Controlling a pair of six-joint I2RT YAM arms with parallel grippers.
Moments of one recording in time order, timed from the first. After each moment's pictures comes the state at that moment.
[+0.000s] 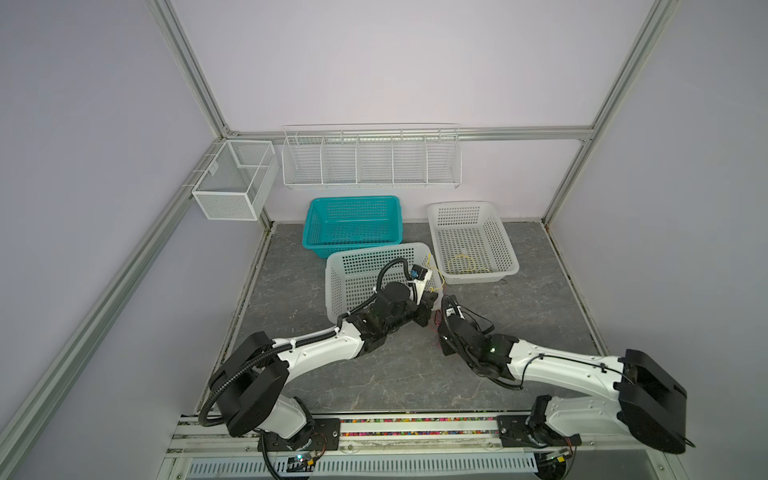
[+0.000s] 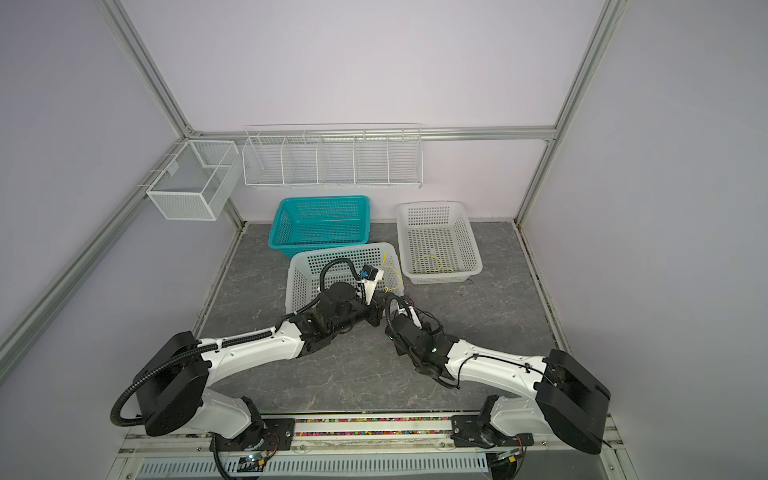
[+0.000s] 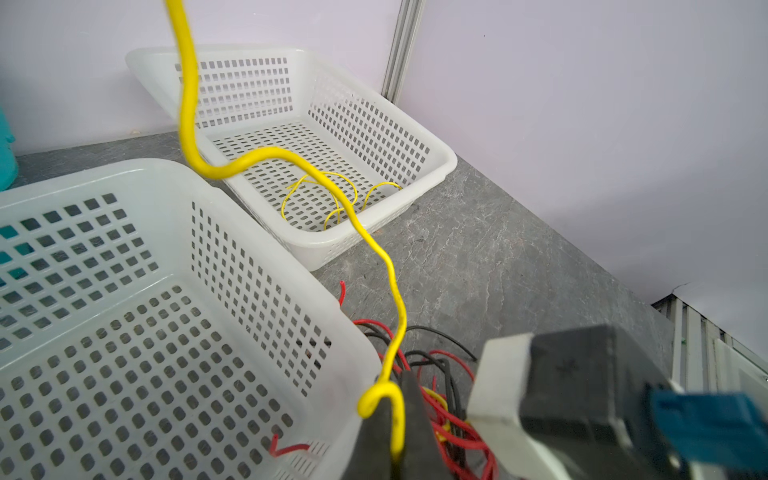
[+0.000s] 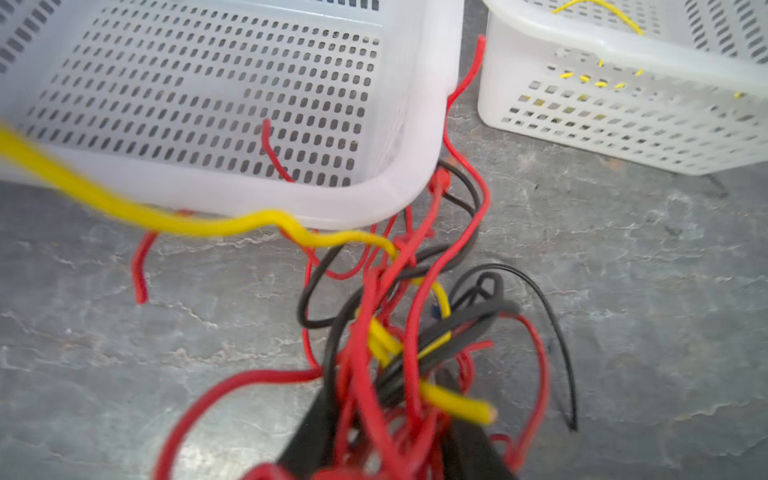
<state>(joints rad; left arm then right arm) -0.93 1.48 0.84 0.32 0.03 -0.27 1.00 1.26 0.62 -0.25 0.53 0.50</state>
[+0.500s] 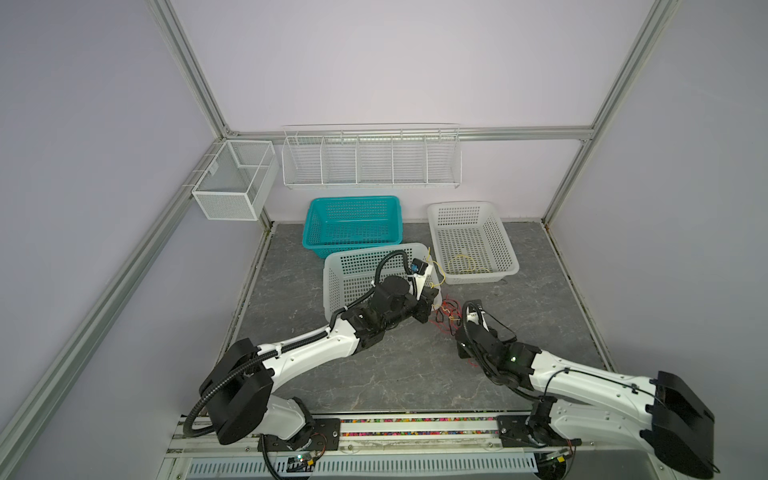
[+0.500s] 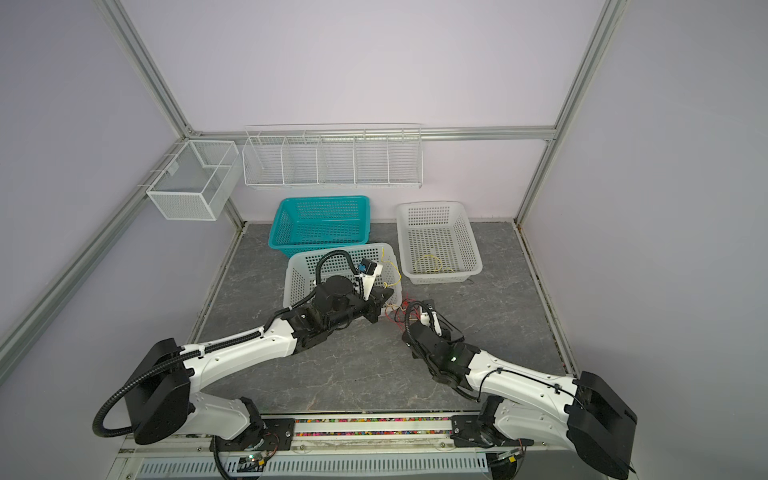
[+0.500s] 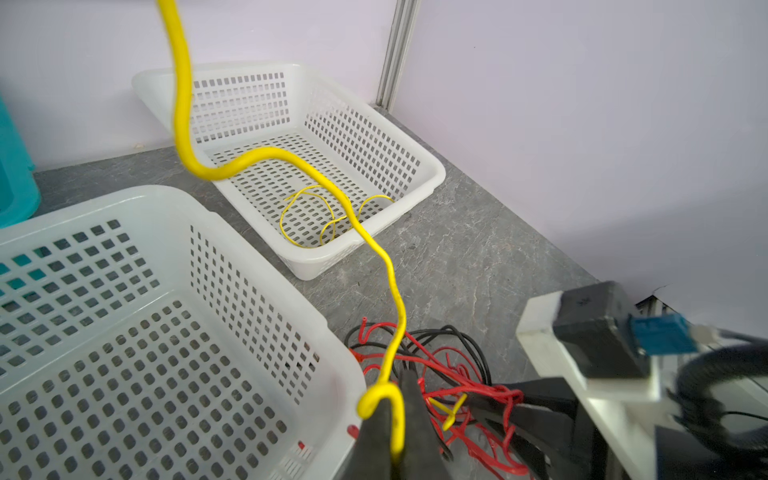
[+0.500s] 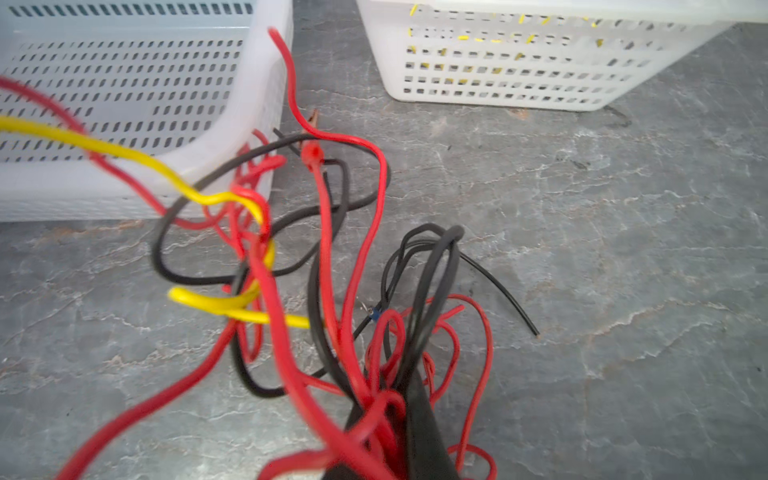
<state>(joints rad) -0.93 1.41 0.90 0.20 0.05 -0.26 0.96 1.08 0.52 -0.36 0.60 0.65</state>
